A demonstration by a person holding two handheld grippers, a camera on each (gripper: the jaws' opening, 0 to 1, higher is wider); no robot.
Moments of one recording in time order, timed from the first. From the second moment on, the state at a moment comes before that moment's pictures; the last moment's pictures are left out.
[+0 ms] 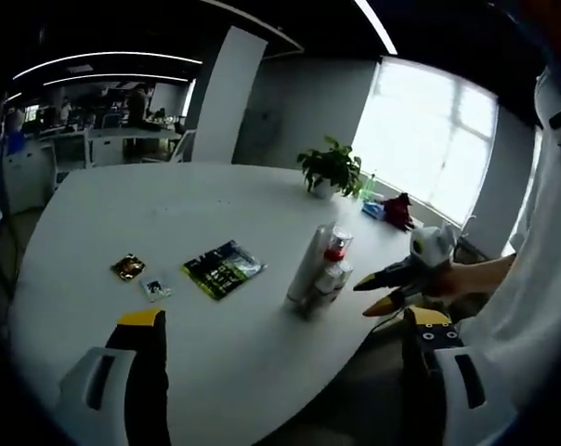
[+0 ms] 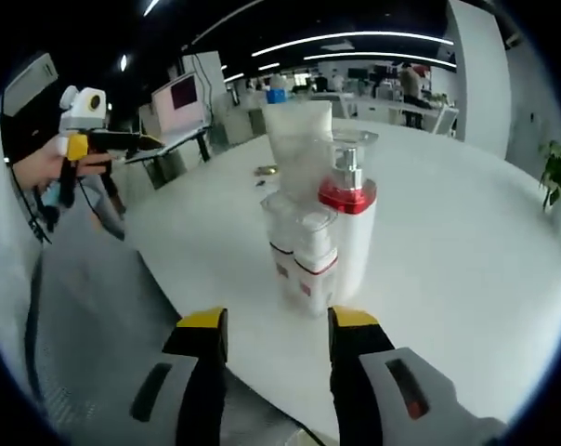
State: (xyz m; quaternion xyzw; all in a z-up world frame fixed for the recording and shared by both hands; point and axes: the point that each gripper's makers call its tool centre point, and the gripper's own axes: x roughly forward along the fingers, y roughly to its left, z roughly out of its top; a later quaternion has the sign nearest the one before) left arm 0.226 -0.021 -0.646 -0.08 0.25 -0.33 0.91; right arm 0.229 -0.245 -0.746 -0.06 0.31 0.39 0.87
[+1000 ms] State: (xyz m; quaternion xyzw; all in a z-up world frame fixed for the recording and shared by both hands) left arm 0.171 0.033 -0.671 -0.10 0.28 -0.28 0.91; right arm 0.203 -0.278 -0.691 -0.02 0.25 0.33 0.91
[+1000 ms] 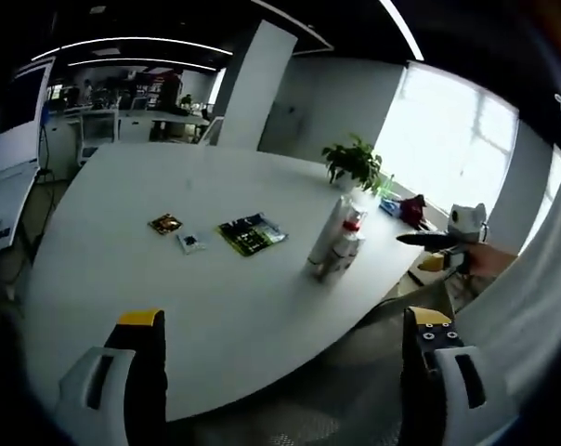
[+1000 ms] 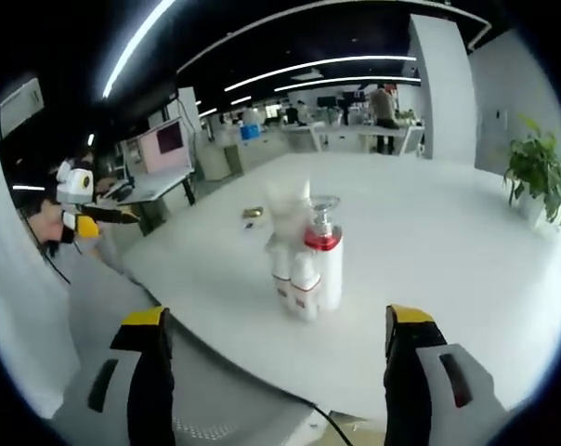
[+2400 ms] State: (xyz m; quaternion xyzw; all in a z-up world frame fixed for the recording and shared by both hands) left arm 0.312 -0.058 -0.696 0.11 0.34 -0.40 0.84; right arm 0.210 -0.329 -0.710 0.03 0.29 0.29 0.91
